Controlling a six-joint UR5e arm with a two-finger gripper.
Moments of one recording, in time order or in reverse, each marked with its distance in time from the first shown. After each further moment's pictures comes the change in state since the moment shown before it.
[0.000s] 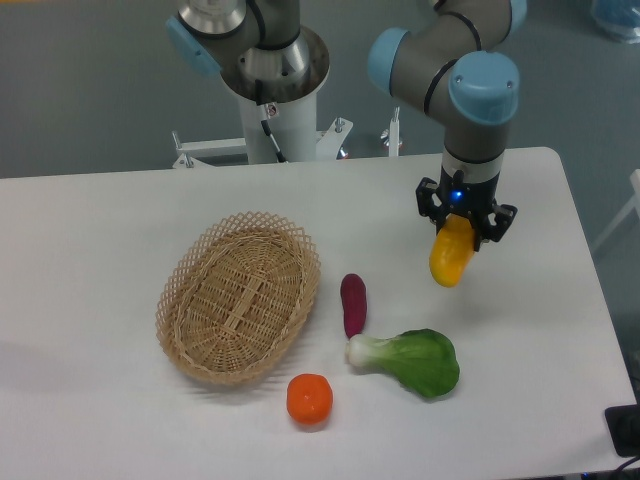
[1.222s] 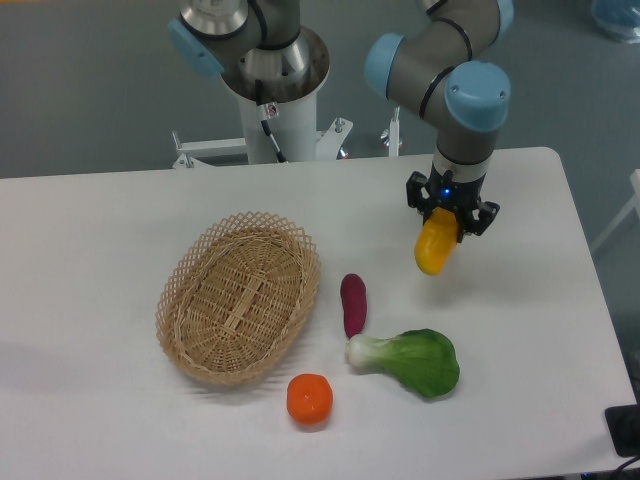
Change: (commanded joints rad) arm 0.055 0.029 -0.136 0.018 -0.003 0.164
